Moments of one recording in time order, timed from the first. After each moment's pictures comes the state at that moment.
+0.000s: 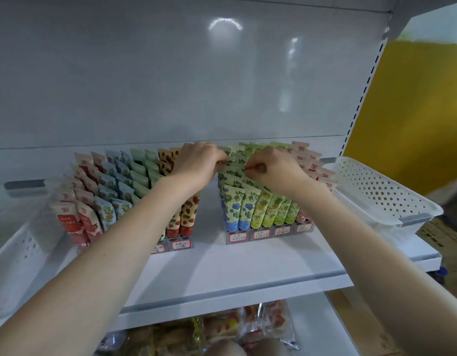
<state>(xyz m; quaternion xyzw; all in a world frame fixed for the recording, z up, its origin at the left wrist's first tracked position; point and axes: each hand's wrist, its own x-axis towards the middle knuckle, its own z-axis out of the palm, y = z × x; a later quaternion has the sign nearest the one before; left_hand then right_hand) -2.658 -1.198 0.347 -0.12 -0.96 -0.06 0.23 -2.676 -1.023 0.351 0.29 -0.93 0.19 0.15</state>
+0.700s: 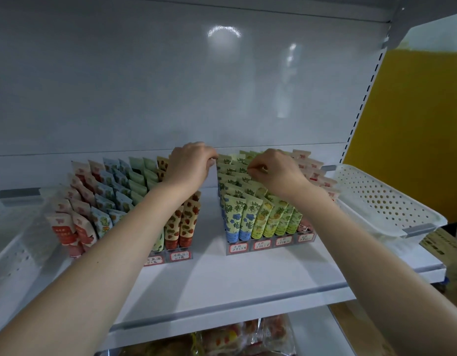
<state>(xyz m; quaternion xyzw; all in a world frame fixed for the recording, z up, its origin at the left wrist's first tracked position) -2.667 -1.213 0.347 -0.09 -0.94 -0.13 0.29 -2.689 -1.028 0.356 0.26 -0.94 0.18 0.15</state>
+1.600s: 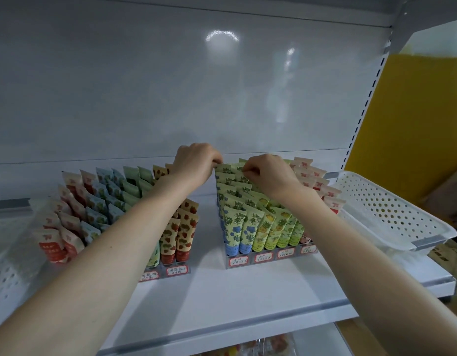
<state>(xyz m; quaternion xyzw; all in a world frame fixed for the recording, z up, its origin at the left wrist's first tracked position) -2.701 -1.212 0.358 -0.10 -0.96 -0.09 0.23 -2.701 -1.042 0.363 0.23 -0.95 0.18 0.14</state>
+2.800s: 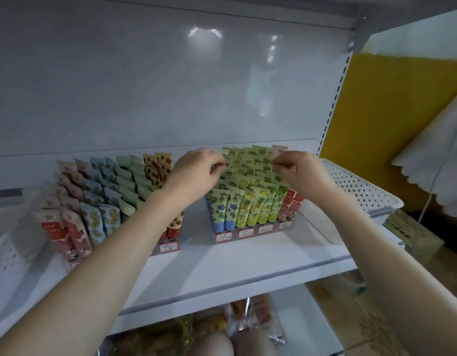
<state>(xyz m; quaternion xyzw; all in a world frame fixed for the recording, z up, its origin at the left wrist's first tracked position) -2.626 -1.174 0.355 -0.16 -0.94 -0.21 0.24 -2.648 -0.960 0.363 0.20 -0.92 0.27 0.19</state>
